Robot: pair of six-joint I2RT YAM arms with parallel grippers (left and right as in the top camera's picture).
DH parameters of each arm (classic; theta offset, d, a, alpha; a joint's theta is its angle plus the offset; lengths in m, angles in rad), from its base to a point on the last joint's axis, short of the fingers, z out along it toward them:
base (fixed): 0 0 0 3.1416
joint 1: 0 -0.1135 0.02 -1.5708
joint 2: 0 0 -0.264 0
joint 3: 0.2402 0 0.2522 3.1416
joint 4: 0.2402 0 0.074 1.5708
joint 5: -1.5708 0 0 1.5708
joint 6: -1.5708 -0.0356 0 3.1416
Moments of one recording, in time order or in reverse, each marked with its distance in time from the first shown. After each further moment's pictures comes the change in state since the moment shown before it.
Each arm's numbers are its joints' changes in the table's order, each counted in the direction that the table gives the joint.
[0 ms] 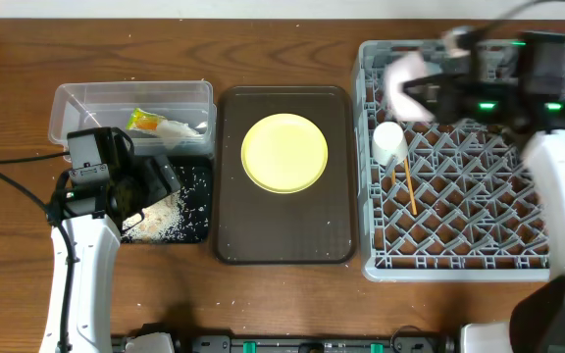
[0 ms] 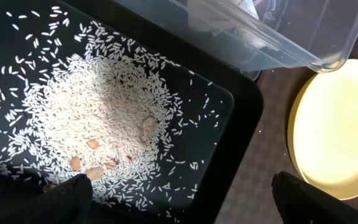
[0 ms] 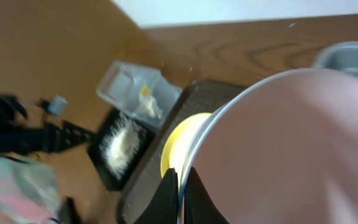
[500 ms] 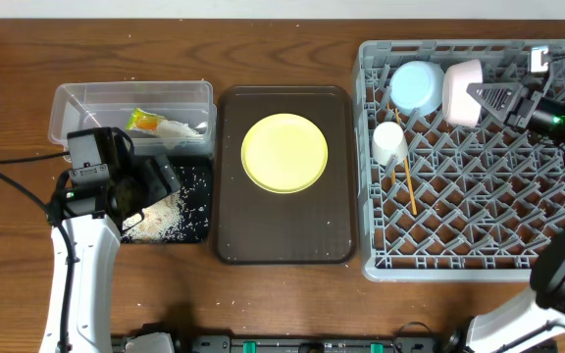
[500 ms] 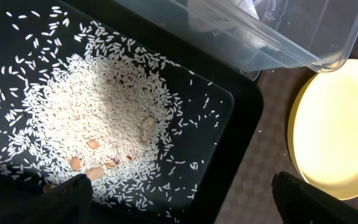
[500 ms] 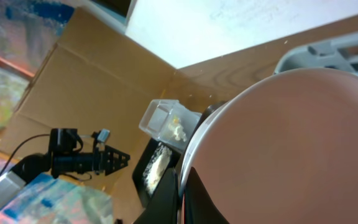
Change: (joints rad) left arm 0.000 0.000 0.000 0.000 0.000 0.000; right arm 0.259 -0.251 0.000 -0.035 0.377 0.068
